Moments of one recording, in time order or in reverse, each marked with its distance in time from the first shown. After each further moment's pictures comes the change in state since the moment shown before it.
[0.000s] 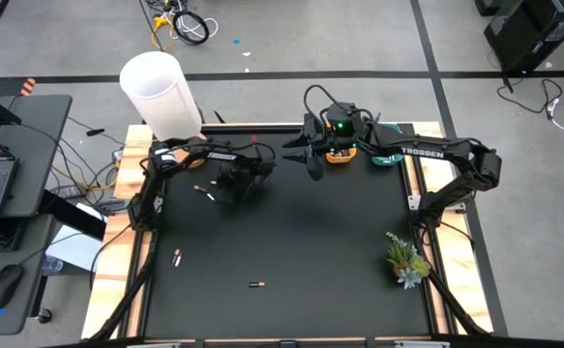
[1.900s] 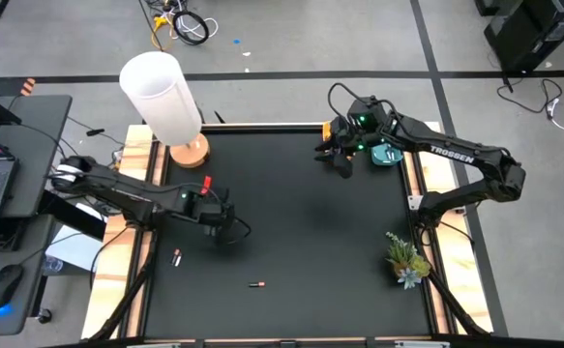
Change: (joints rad) left arm -0.564 -0.847 -0.601 0.585 0.041 -0.289; right arm -0.114 -0.213 -0.052 -0.441 -0.030 0.002
